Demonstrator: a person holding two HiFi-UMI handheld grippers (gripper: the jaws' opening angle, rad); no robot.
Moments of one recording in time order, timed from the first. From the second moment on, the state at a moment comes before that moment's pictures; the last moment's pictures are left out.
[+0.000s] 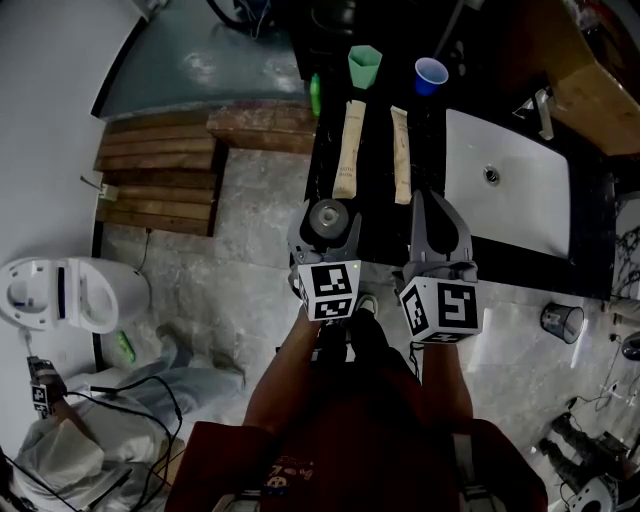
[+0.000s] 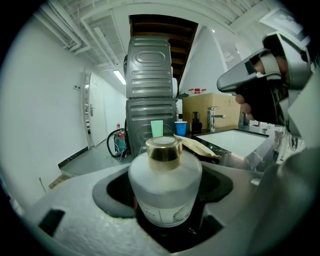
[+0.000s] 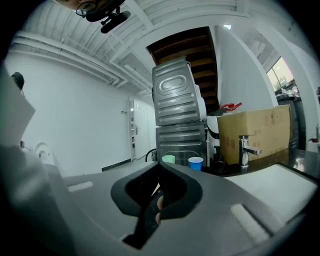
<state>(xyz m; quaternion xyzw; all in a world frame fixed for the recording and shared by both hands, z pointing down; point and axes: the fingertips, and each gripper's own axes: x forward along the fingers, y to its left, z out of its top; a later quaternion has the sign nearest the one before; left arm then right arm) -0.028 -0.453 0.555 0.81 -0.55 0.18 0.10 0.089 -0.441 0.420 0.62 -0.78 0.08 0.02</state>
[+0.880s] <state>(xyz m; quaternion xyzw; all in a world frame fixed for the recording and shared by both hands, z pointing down) -0.023 -0.452 0.533 0.82 -0.55 0.16 0.07 0.094 -0.432 0.409 0.62 -0.78 0.07 0.02</state>
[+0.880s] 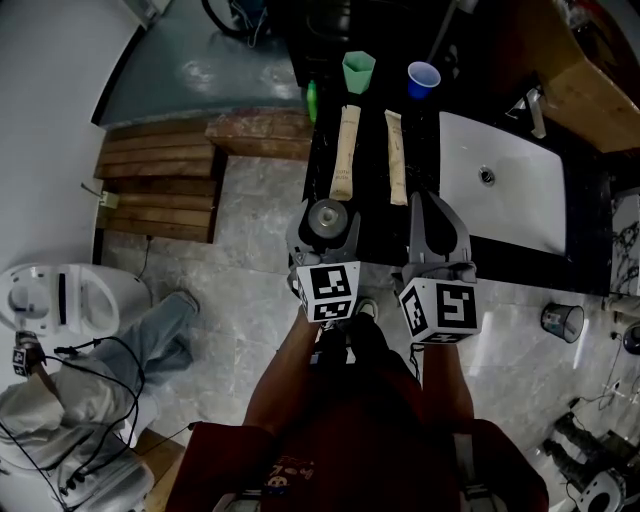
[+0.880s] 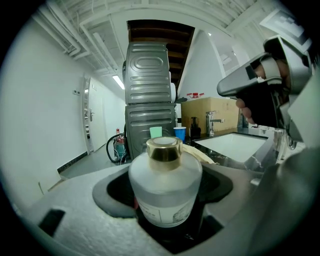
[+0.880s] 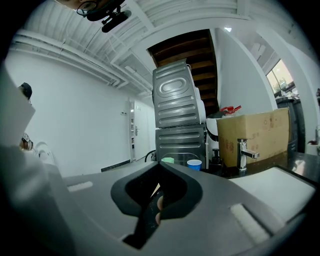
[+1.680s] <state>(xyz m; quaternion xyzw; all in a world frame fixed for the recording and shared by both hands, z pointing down) -0.030 -0.447 0.459 0.82 -0.56 0.11 0.01 0.093 -0.422 0.396 0.63 -0.78 0.06 0.01</state>
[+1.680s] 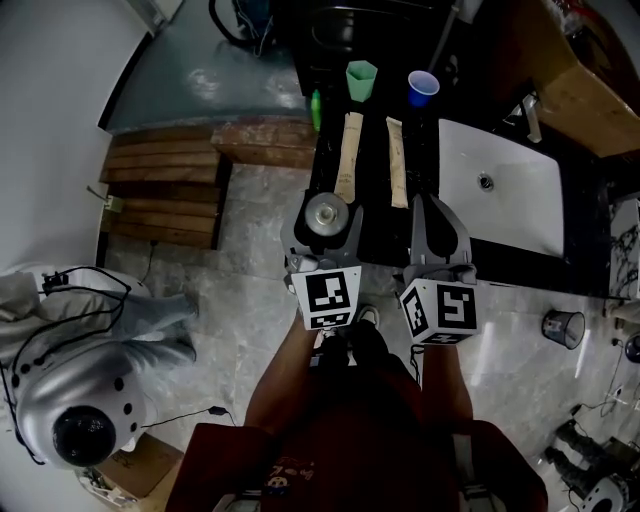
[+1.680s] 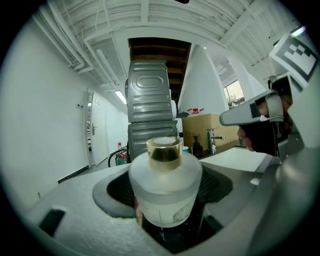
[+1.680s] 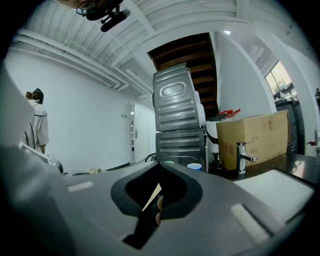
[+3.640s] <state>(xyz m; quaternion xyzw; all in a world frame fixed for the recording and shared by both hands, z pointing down) -0.044 -0.364 0.271 0.81 -0.56 -0.02 -0.18 0.079 -0.360 0.299 0.62 -0.78 -0.04 -0.06</state>
